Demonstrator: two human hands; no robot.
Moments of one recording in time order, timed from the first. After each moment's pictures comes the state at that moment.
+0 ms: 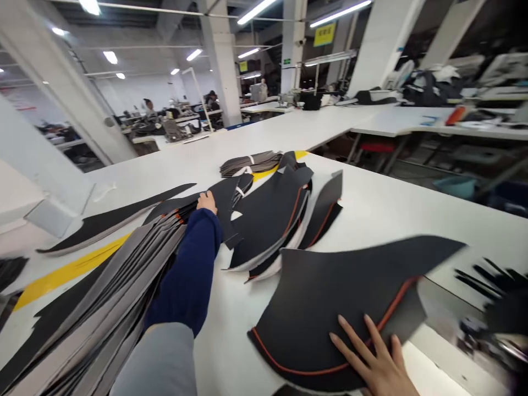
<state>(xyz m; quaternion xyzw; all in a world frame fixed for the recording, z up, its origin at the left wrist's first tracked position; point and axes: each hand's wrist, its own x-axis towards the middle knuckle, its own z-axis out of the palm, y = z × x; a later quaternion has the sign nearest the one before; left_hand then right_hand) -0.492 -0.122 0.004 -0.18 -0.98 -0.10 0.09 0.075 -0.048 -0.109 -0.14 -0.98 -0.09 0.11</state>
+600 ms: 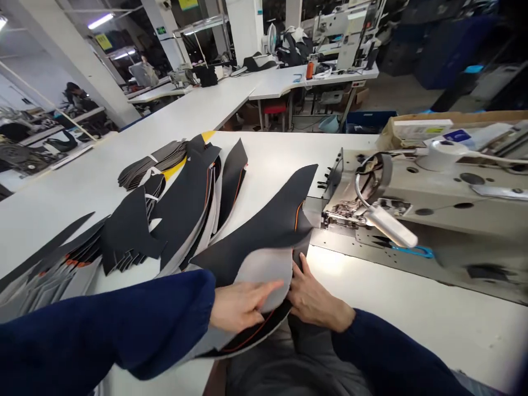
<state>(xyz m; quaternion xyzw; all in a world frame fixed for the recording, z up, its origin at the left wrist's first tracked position) -0.116 -0.155 0.039 -0.80 -0.45 0.04 -0.39 0.102 -0.099 -0.058 -0.17 -0.98 0.12 -0.01</state>
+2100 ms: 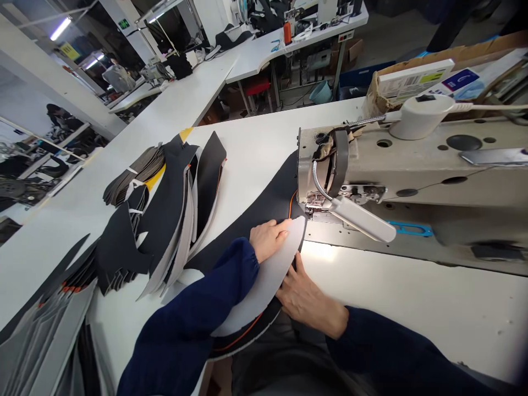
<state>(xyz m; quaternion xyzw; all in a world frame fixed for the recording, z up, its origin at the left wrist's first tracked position) -0.034 -0.024 -0.043 -0.78 -0.62 0.01 -0.11 0.121 -0.097 -0.074 -0.22 -0.97 0.11 0.05</state>
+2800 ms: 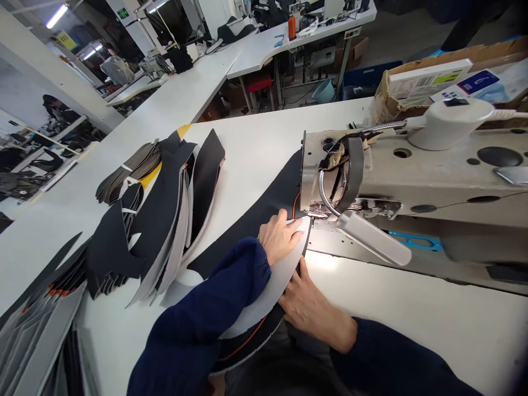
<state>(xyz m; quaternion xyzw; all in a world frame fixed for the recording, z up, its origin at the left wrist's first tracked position) 0.000 -0.003 -0.039 -0.78 -0.62 0.01 -0.06 0.130 -0.083 -0.073 -0.22 -0.97 0.09 0.04</state>
